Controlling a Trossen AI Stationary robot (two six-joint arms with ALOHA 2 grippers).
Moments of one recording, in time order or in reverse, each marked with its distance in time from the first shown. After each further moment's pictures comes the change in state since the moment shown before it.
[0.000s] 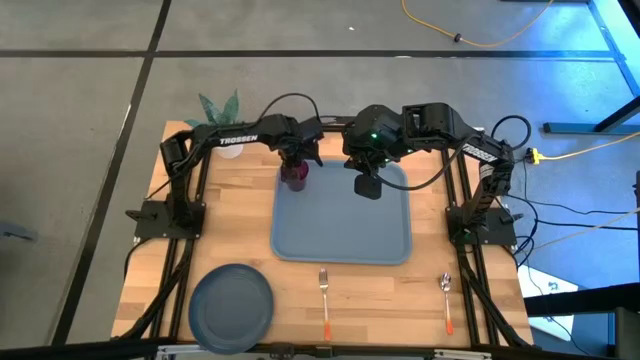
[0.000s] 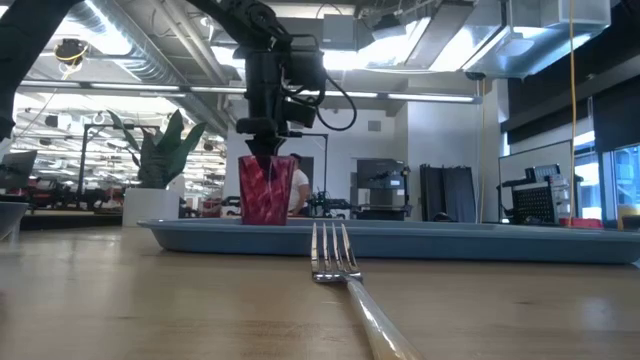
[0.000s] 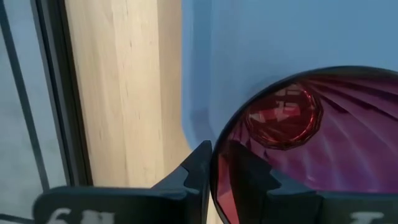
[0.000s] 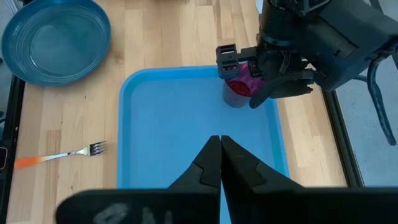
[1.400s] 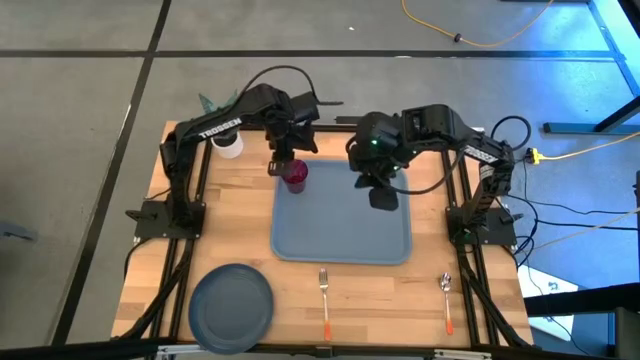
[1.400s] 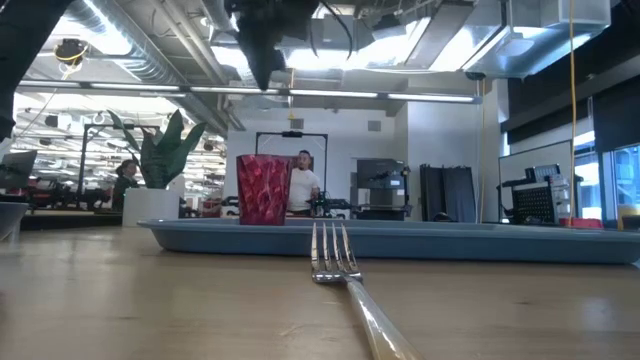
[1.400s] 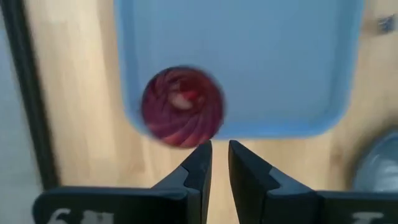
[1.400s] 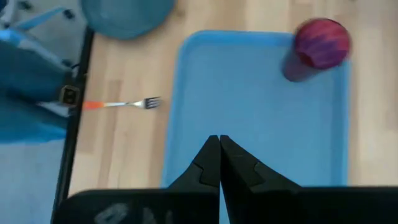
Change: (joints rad) left arm -0.050 -0.017 0.533 -0.607 0.293 -0.049; right arm 0.020 0.000 0.000 -0.132 -0.236 -0.081
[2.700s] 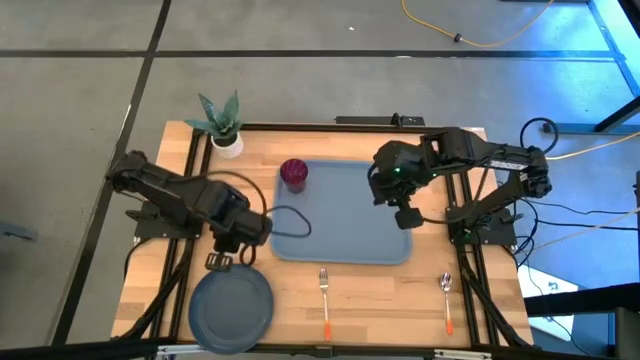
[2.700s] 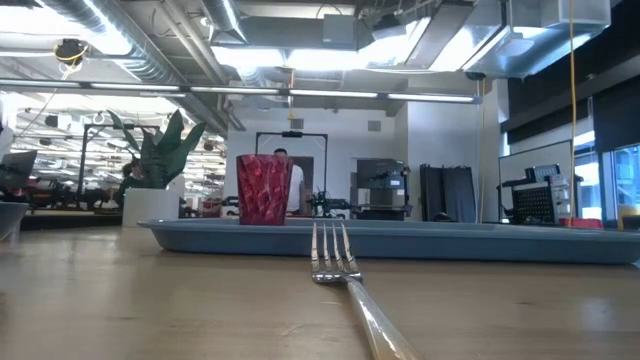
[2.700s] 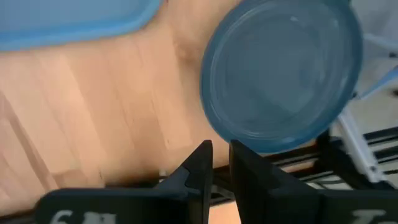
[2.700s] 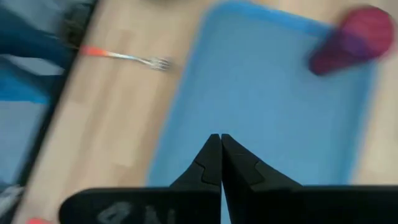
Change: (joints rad) left arm -0.762 -0.386 -0.538 0.033 0.033 -0.646; right arm 0.104 -0.300 -0.530 0.225 0.035 -0.139
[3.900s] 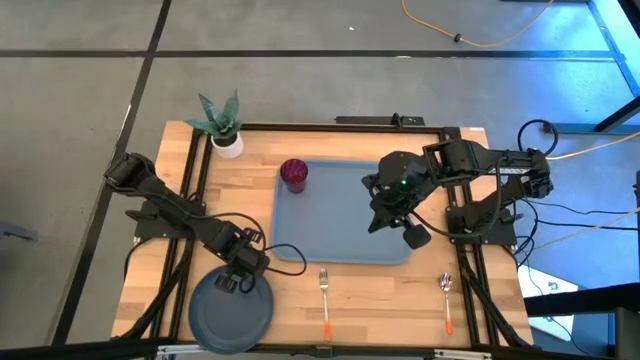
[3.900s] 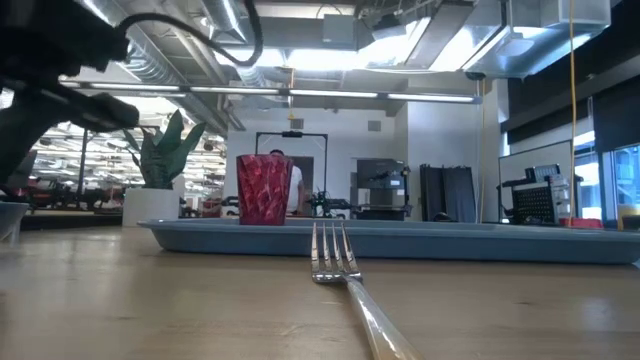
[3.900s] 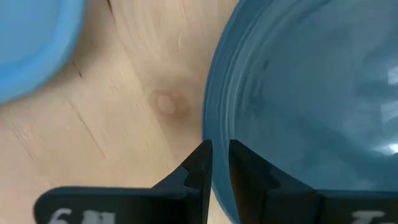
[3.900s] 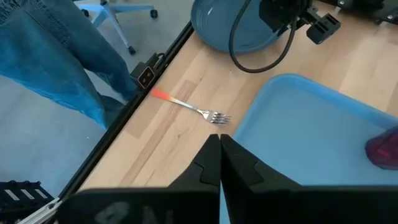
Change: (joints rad) left arm -0.143 0.000 -0.644 0.757 -0.088 0.049; right arm 0.087 -0.001 0.000 0.169 -0.190 -0.040
